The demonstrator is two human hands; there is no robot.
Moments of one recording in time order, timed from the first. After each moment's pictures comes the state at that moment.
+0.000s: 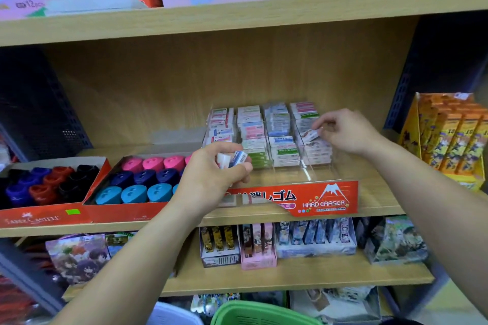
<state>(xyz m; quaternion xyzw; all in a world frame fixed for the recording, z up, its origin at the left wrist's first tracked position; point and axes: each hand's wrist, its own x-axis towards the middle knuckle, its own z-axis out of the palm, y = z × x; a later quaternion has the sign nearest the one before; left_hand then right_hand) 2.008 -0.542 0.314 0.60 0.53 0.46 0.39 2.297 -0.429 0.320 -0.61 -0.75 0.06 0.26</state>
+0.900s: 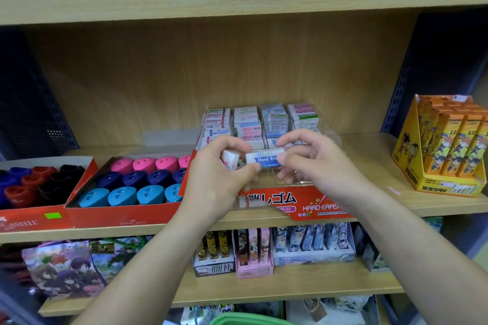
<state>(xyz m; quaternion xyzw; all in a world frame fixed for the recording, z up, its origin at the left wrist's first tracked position) 2.025 -0.537 0.301 0.61 0.51 0.52 0.31 2.217 -0.526 0.308 -0.43 -0.64 0.43 0.47</state>
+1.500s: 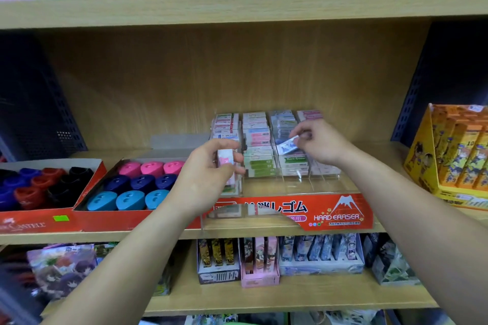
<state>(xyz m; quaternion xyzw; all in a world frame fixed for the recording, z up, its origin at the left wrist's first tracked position) 1.989 -0.520 0.307 0.63 0.52 0.46 0.34 2.237 -0.413 0.308 -0.59 -0.73 0.14 0.31</state>
